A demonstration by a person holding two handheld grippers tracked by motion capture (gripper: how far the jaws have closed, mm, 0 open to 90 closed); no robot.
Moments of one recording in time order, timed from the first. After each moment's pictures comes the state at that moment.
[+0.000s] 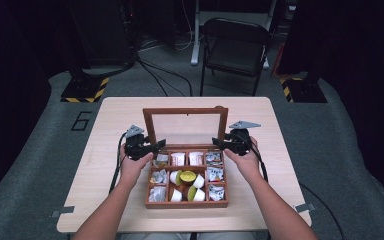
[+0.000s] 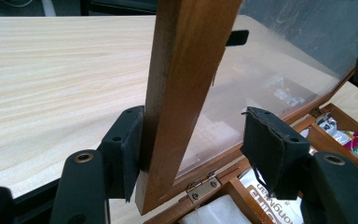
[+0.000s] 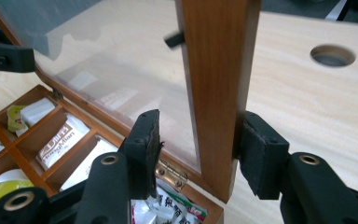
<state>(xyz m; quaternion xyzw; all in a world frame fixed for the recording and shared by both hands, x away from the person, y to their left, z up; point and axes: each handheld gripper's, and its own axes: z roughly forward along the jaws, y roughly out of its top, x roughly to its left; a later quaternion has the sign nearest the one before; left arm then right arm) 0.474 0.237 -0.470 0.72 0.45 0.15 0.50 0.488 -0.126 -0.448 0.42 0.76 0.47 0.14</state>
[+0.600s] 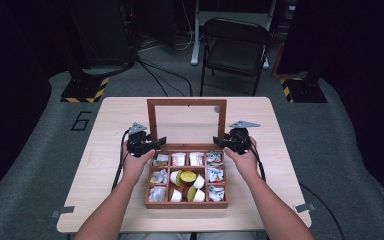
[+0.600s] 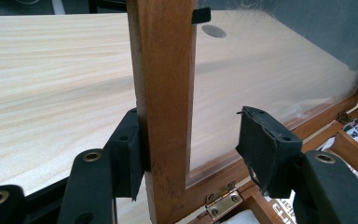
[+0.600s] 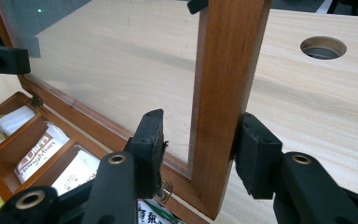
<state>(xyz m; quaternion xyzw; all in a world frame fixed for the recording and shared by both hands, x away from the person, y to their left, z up) 0.488 0.231 -0.473 0.71 0.47 0.15 0.49 0.498 -0.127 -0.459 0.44 0.75 0.46 0.15</state>
